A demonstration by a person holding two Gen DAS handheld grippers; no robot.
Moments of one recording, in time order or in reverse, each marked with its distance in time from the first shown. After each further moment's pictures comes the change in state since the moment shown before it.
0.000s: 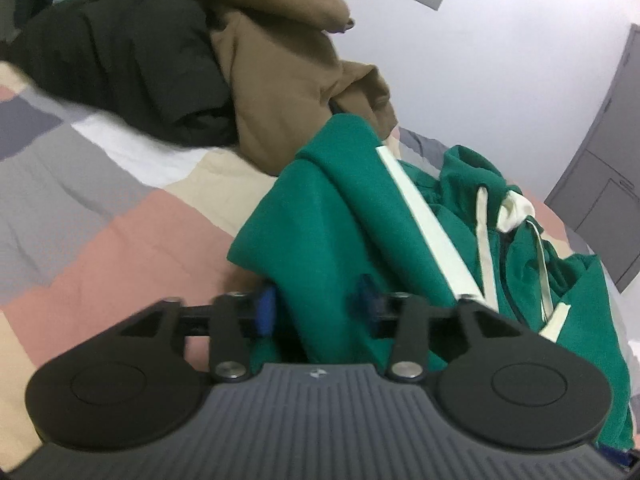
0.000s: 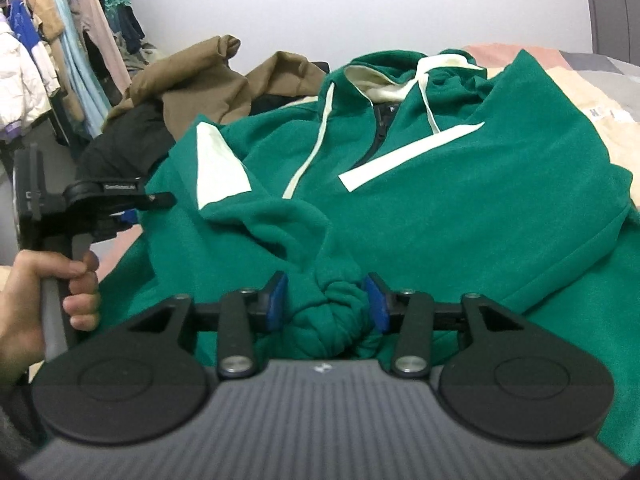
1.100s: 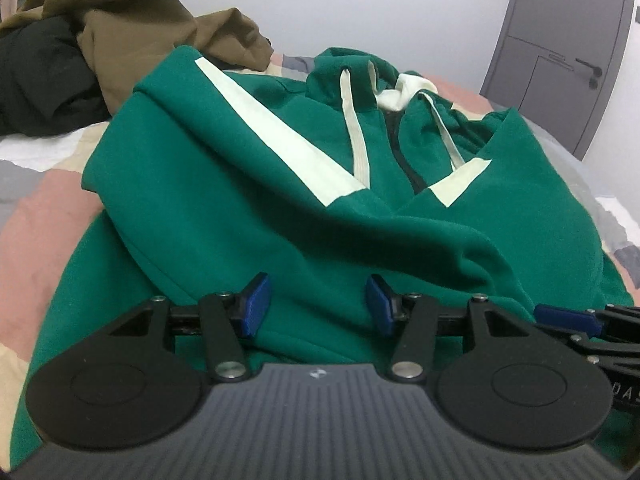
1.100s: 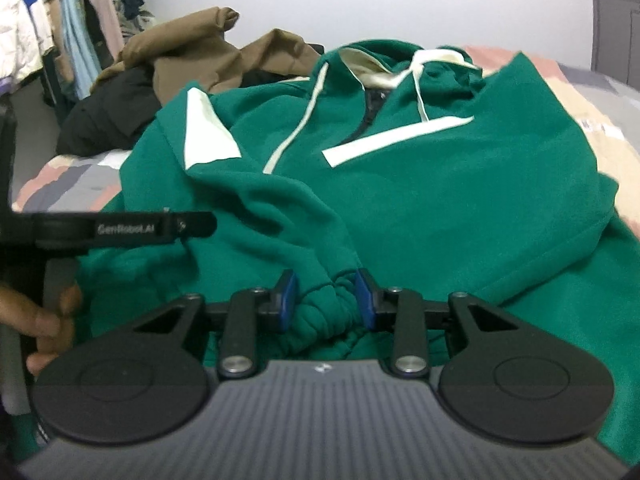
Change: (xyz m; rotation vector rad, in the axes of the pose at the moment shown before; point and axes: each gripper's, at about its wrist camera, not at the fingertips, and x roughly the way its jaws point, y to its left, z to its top) left arm -0.021 -0.095 -0.078 0.306 0.148 -0.121; right arm 0.009 -0.002 -0.010 -0.084 0.050 -0.072
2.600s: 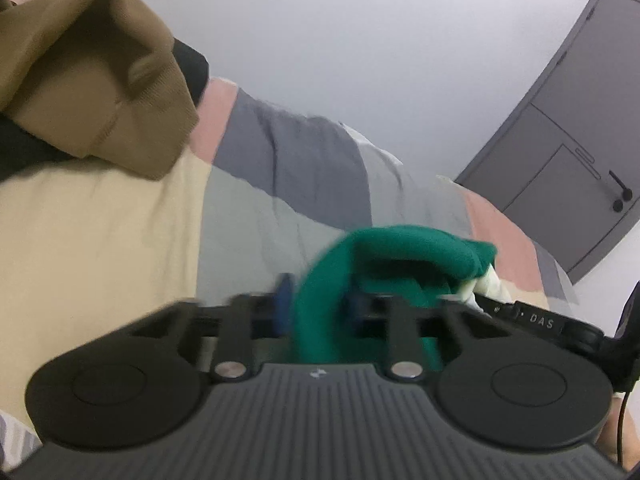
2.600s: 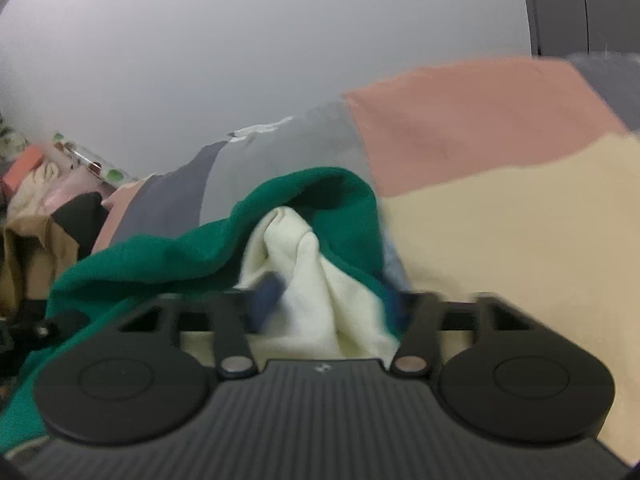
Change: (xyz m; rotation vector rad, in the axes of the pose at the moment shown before) left arm 0.346 0.040 0.302 -0.228 0.033 -0.217; right arm 0.317 -0.227 0.285 0.313 -0.038 -0.161
